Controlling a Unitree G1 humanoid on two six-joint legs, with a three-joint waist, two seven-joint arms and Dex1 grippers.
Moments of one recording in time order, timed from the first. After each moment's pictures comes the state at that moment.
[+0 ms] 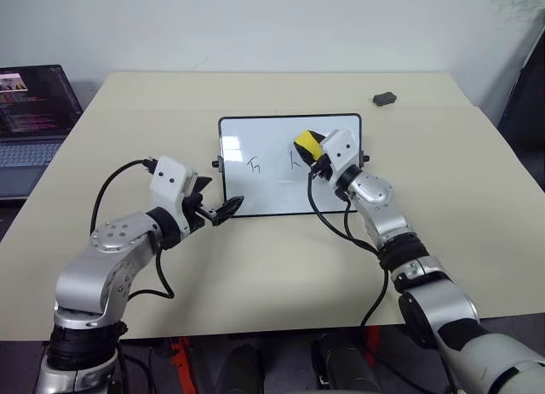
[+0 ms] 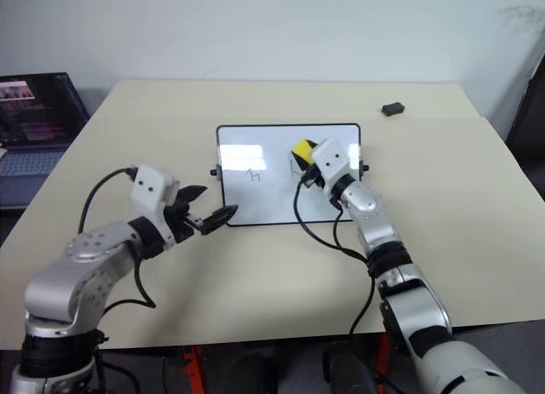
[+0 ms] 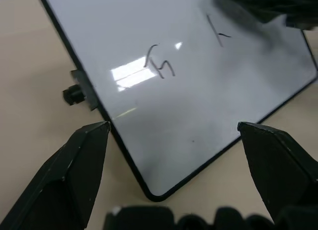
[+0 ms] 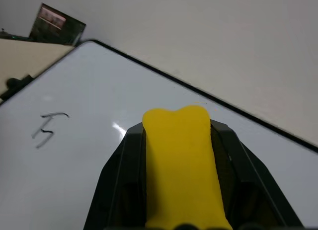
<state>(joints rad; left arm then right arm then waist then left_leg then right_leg) -0.28 0.65 0.14 -0.39 -0.47 0.80 -0.55 -0.88 -0.13 0.12 0.86 -0.02 -0.36 0.39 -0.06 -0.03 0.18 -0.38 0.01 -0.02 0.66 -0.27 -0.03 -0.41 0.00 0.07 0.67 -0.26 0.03</state>
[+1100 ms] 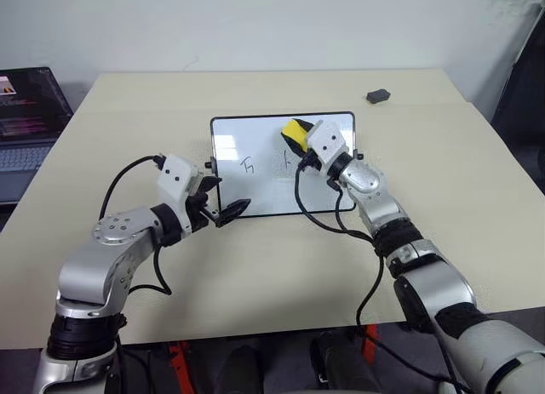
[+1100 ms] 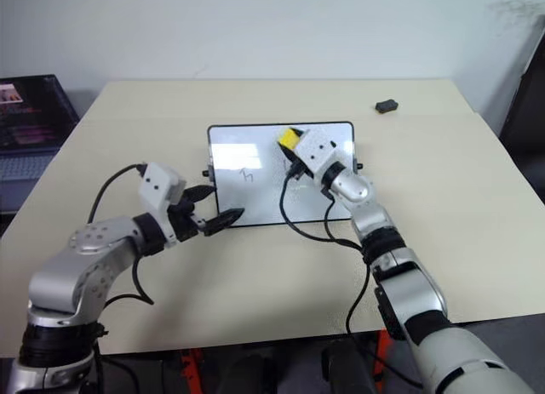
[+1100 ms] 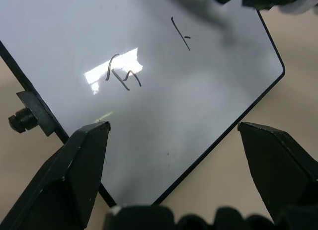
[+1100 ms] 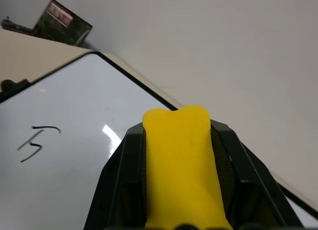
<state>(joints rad) -0.31 0.64 0.12 -0.35 -0.46 0.75 -0.62 -0.99 -0.11 0.16 0.95 -0.10 -0.44 0.38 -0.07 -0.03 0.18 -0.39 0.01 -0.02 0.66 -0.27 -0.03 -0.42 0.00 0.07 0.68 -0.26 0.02</state>
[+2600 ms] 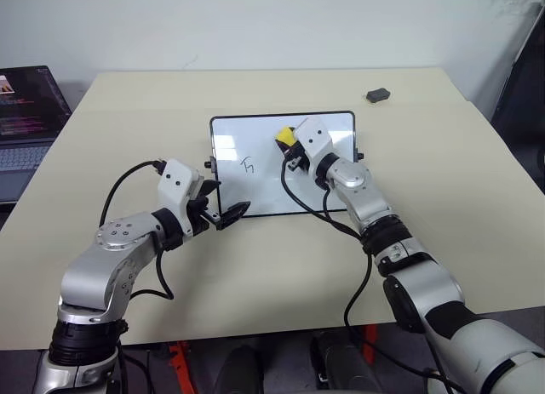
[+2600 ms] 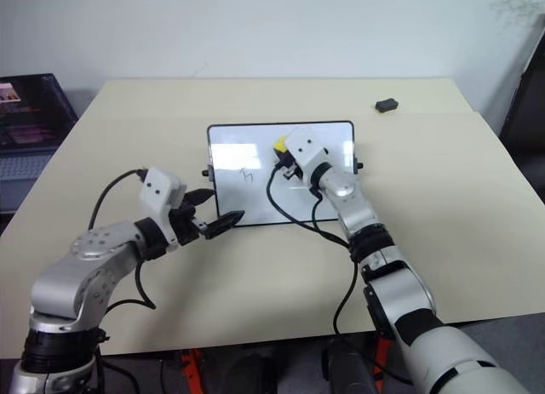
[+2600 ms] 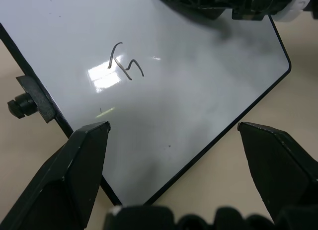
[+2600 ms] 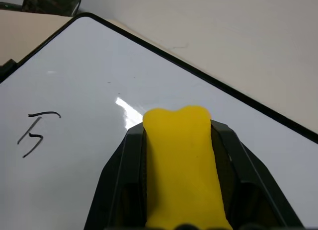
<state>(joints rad) -0.27 0.63 0.12 -0.38 -0.47 0.76 -0.58 -0.99 -0.06 0.16 0.81 -0.10 -0.15 0.41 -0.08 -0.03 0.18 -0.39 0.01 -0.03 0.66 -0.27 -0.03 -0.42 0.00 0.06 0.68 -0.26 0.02</state>
